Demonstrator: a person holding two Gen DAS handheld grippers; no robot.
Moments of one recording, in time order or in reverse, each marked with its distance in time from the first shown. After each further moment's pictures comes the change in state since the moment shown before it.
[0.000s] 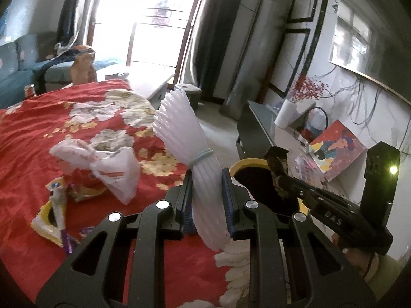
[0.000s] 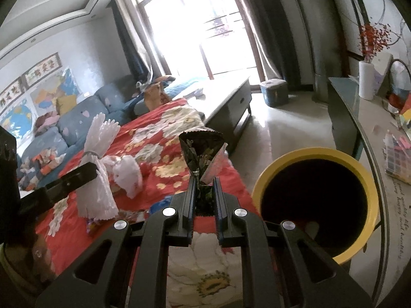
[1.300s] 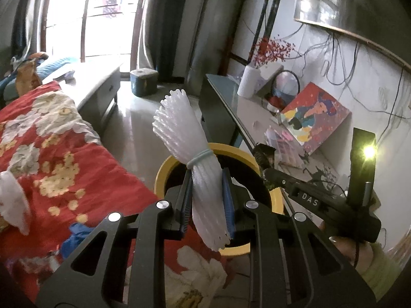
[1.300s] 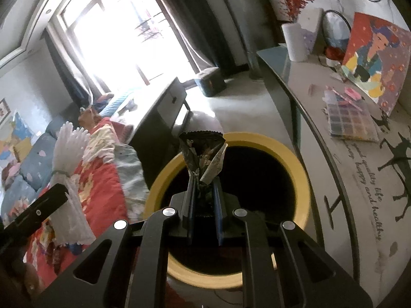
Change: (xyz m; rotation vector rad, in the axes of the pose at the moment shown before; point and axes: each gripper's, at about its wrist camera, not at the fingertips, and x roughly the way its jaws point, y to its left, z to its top) left arm 0.117 -0.115 -0.003 0.163 0.127 -0.141; right arm -0.003 -0.161 -0.013 0.286 0.020 -0.229
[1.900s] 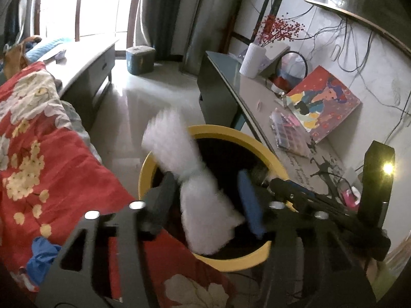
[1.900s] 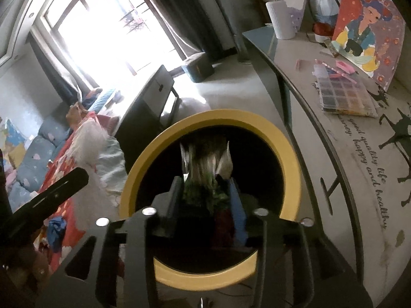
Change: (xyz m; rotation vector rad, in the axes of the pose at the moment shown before) left arm 0.062 0.006 0.002 -0.033 0.116 -0.023; right arm 0.025 -0.026 -0.012 0.055 0.062 -0.040
